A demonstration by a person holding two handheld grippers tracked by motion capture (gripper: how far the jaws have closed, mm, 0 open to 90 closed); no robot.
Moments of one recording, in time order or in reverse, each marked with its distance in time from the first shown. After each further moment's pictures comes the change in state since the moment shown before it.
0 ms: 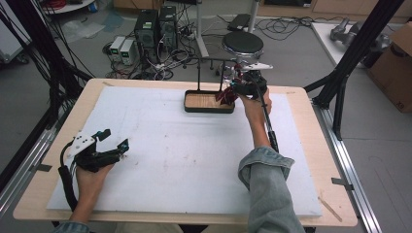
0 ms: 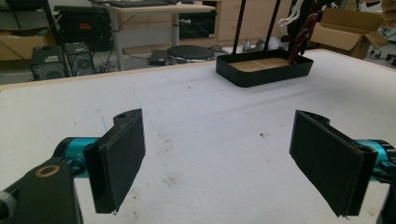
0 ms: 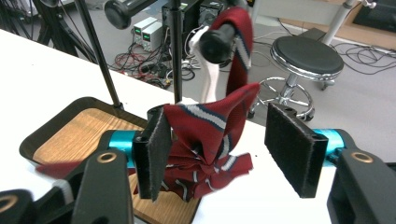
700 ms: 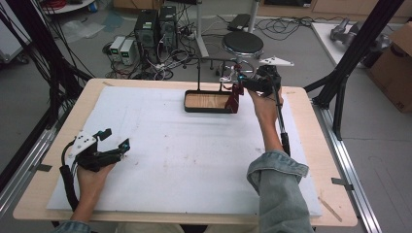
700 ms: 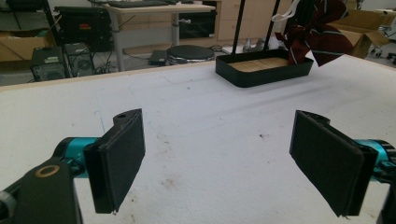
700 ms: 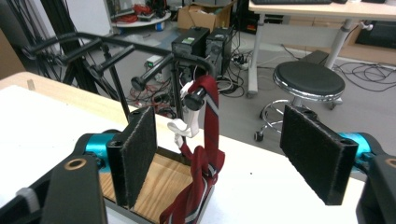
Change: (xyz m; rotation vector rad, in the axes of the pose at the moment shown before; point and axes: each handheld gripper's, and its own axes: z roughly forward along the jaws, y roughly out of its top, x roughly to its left) left arm -0.002 0.001 0.003 0.002 0.001 0.008; right arm -0.017 0.015 -0.049 -0.121 0.046 0.072
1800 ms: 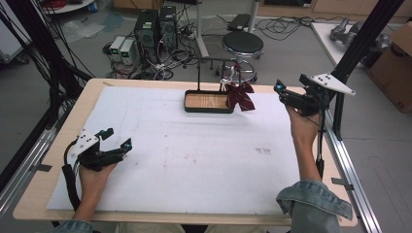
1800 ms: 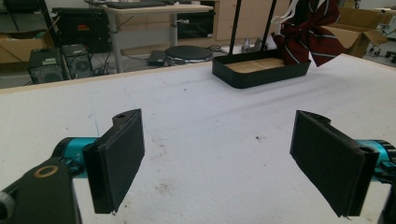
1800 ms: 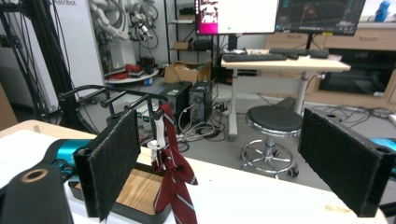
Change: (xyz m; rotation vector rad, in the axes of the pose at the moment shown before) left arm -0.004 0.002 0.003 -0.002 -0.003 0.004; right arm -0.037 -0.022 -0.127 -0.246 -0.059 0.037
